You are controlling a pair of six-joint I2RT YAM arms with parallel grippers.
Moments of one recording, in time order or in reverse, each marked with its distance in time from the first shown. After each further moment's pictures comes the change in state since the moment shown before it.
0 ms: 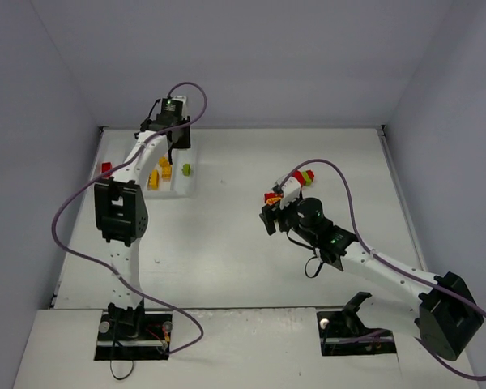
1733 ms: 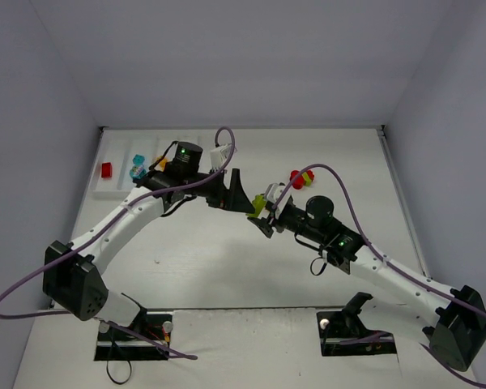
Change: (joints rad) left arm -0.304 -0.621 -0.633 0.132 0.866 -0.262; right arm 0.037 -0.095 0.060 0.031 -0.335 -0.303
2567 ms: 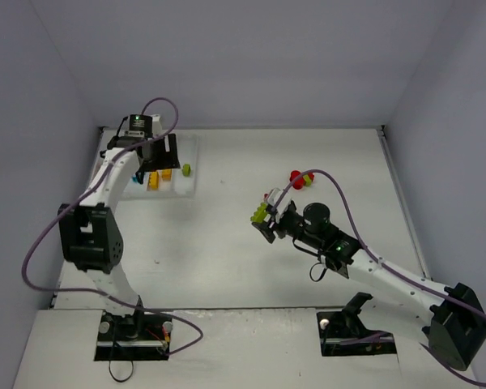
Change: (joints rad) left arm 0.450 0.422 0.335 -0.202 -0.725 0.238; right arm -0.002 0.019 -0.092 0.030 0.088 0.051
